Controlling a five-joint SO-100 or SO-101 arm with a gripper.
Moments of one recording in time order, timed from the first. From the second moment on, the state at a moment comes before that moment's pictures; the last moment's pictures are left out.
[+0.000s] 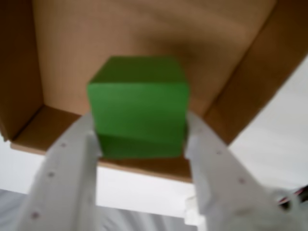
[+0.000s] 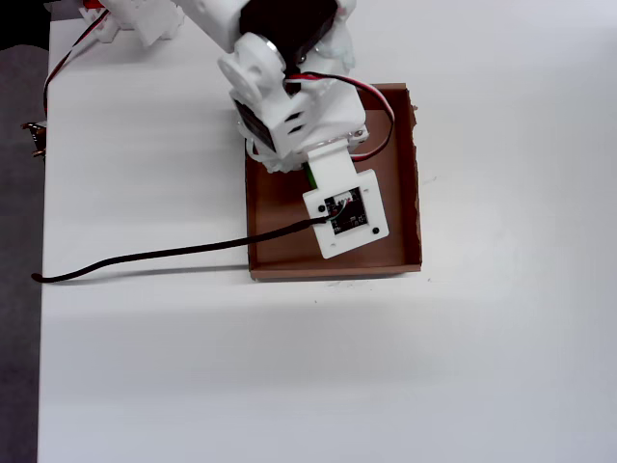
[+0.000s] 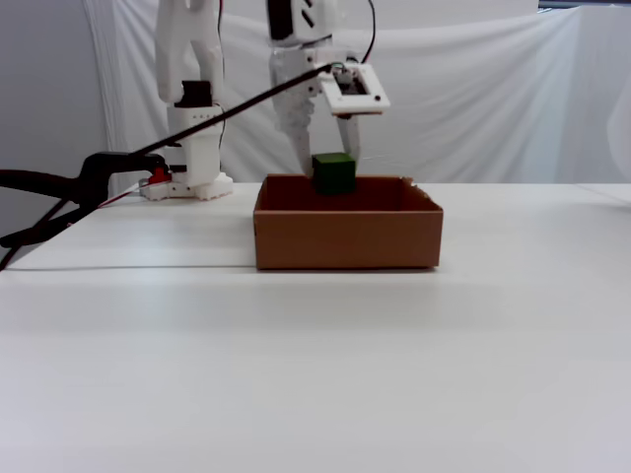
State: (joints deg) arm -38.8 84.7 91.8 62.1 -59.9
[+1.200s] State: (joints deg) arm -40.9 70.2 87.1 57.7 -59.3
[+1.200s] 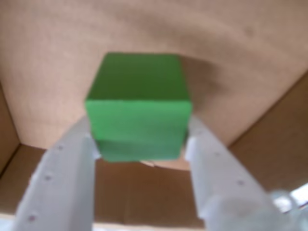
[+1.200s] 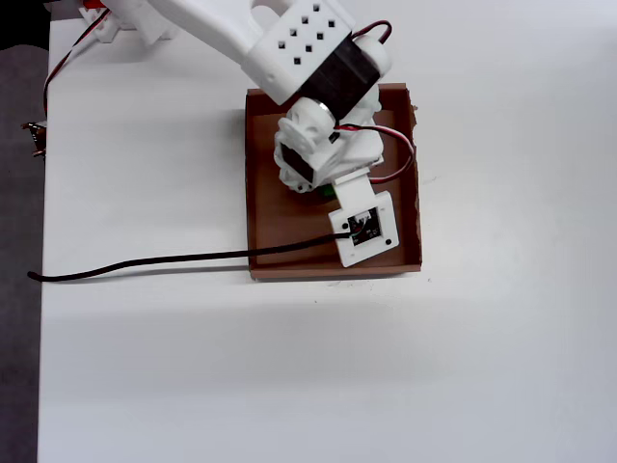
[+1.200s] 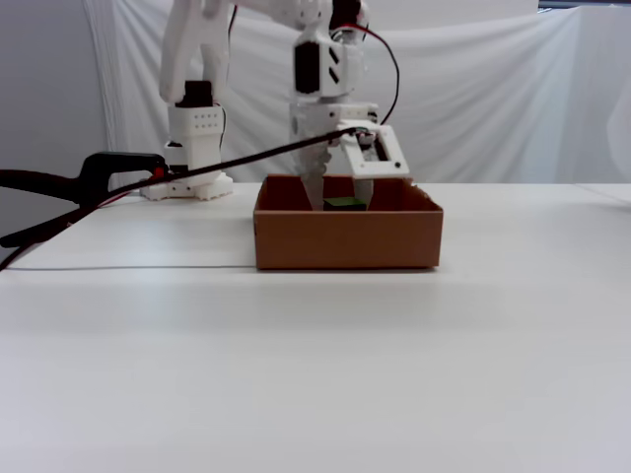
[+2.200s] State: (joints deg) arm -11.2 110.7 107.2 74.6 -57.1
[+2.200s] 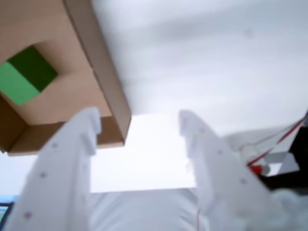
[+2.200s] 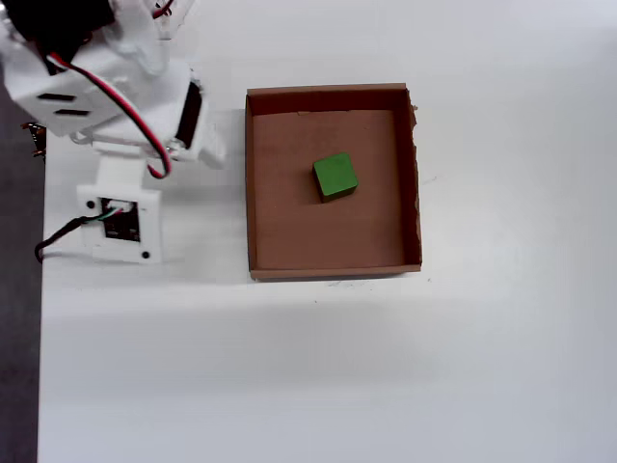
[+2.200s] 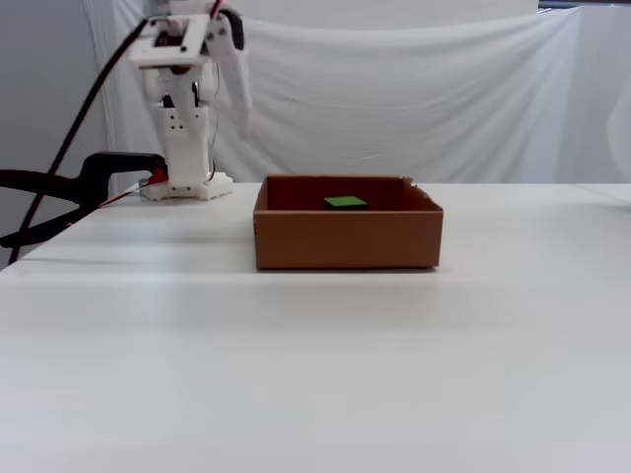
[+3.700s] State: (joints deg) arm 4.7 182.1 170.6 69.5 -57.0
